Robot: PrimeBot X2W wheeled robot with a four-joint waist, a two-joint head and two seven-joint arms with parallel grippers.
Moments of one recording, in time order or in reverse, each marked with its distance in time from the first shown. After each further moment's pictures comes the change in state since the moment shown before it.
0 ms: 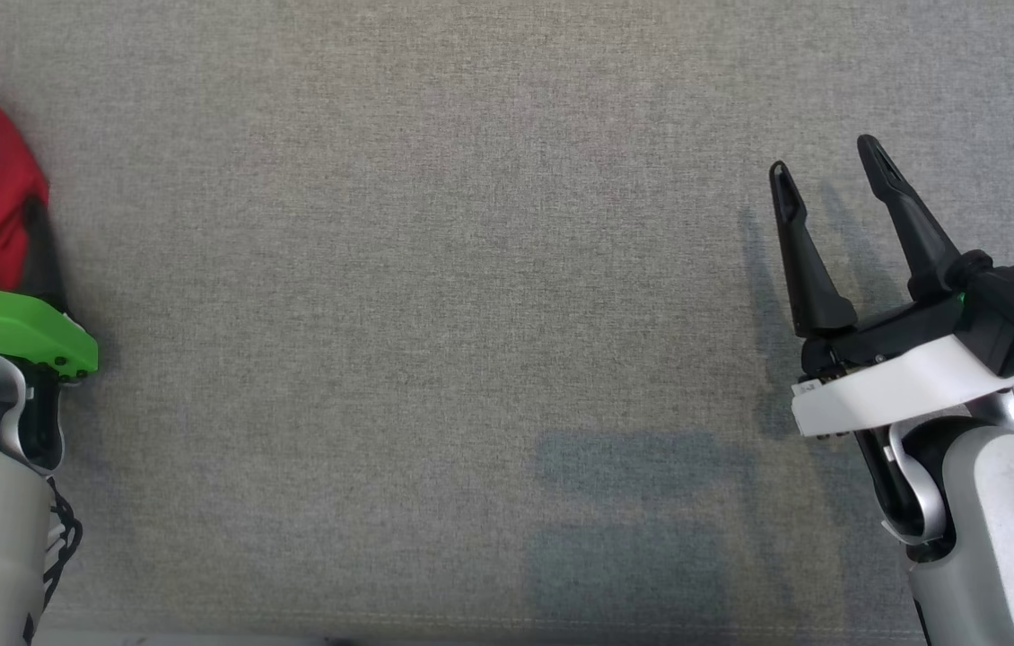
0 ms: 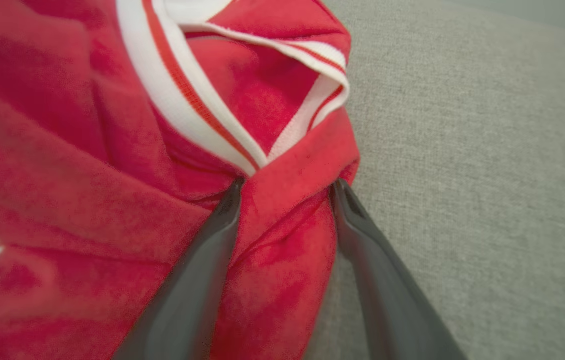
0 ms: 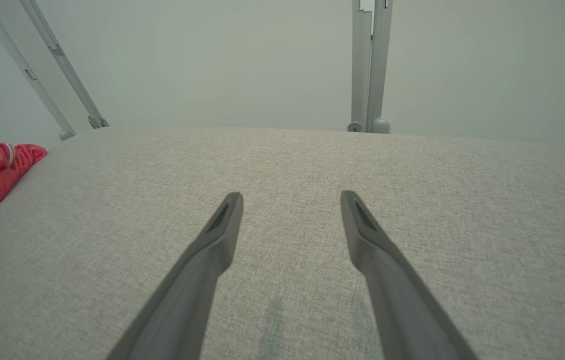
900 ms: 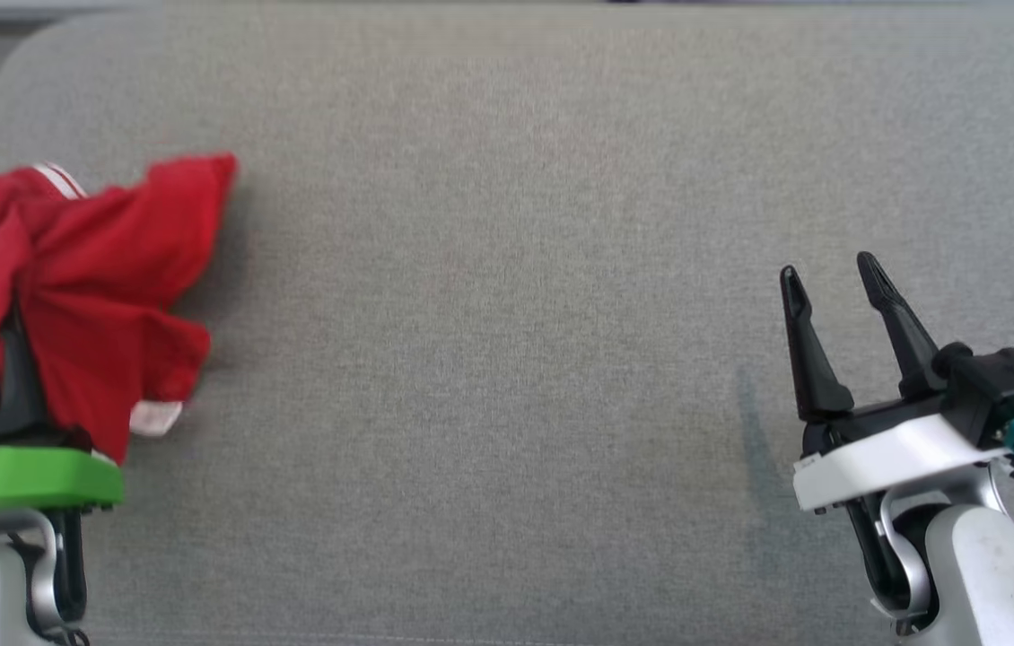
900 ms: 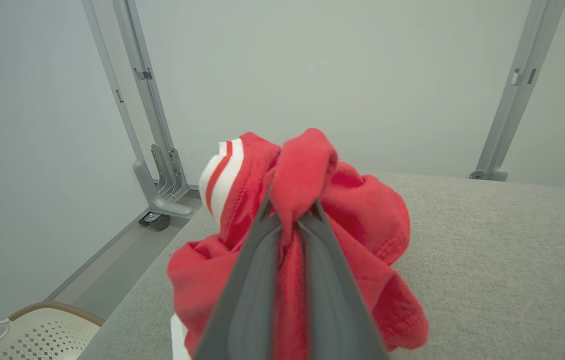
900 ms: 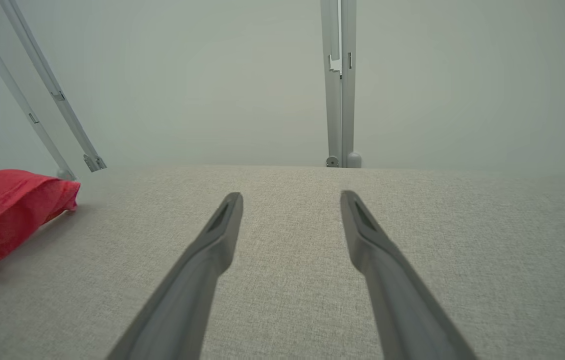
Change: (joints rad) left arm 0.471 -0.064 0.245 -0.694 0.270 0.100 -0.004; right arm 0.138 0.053 -0.059 0.109 0.019 0.000 -0.076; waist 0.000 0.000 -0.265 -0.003
